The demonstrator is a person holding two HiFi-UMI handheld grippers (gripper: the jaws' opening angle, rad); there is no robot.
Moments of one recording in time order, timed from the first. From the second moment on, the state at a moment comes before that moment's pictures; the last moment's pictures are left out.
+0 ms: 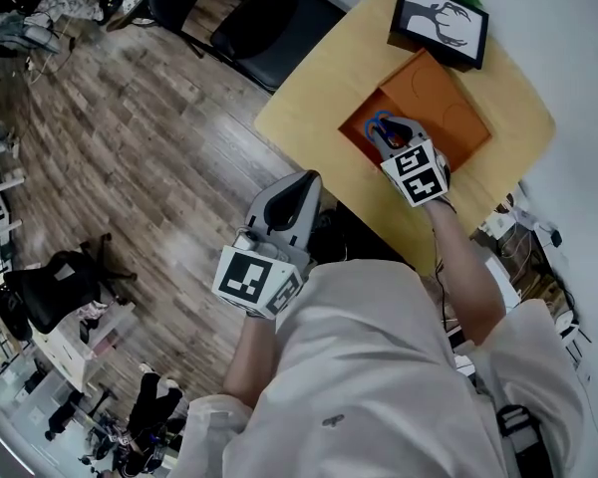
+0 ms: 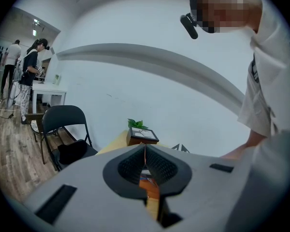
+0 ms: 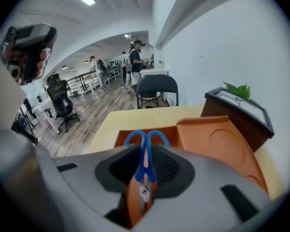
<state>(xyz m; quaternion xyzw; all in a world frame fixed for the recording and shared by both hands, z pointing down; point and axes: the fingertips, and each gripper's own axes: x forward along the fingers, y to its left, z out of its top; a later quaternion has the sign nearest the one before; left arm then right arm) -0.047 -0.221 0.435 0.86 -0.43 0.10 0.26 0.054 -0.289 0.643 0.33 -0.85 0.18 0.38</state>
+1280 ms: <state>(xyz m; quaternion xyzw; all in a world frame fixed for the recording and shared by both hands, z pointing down) -0.055 -0.223 0.449 0.84 -0.45 0.10 0.28 0.042 -0.292 0.702 0.30 -0.82 0.23 0.42</state>
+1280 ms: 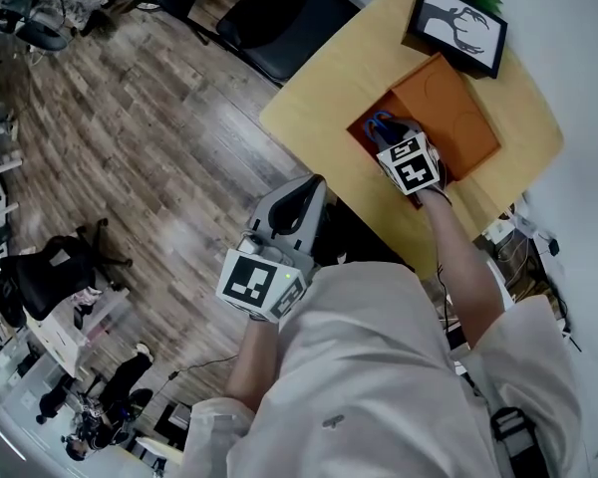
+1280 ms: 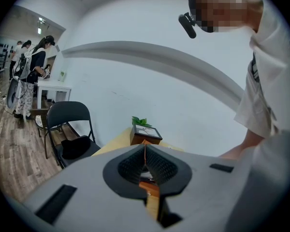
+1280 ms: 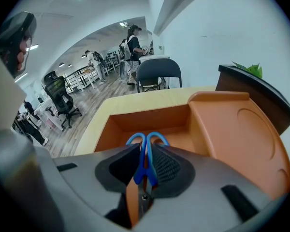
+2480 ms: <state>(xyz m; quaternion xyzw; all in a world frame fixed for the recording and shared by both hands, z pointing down) -0.105 -0.154 0.414 0.89 -0.38 0.08 0.23 0.034 -0.240 0.589 0.41 -0.81 0.16 0.38</state>
